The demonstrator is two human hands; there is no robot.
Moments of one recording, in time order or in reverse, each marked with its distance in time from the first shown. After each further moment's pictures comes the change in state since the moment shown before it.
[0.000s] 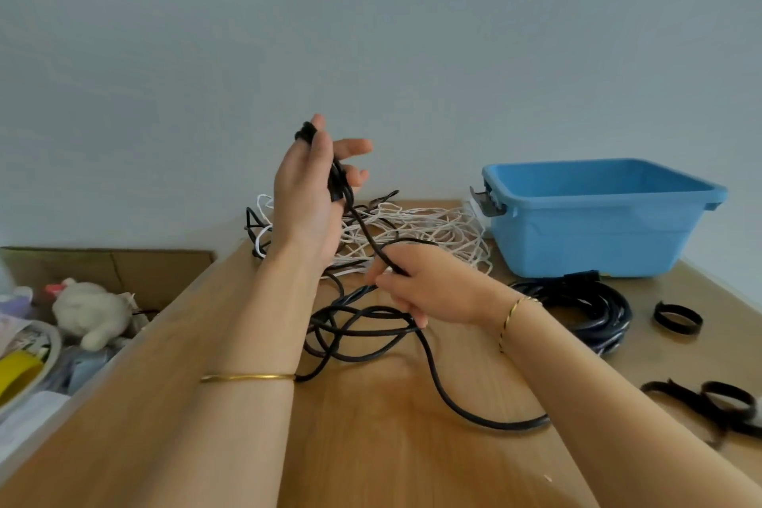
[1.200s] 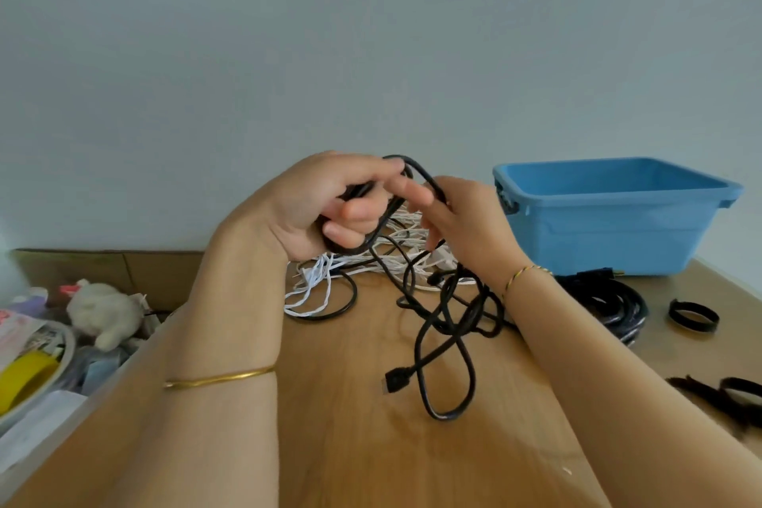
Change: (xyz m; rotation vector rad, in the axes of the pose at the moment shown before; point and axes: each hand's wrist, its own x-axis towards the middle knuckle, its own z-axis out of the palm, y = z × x) left_hand -0.016 0.062 0.001 0.379 -0.618 -0.594; right_hand 0.018 0.003 -0.020 0.101 0.643 -0.111
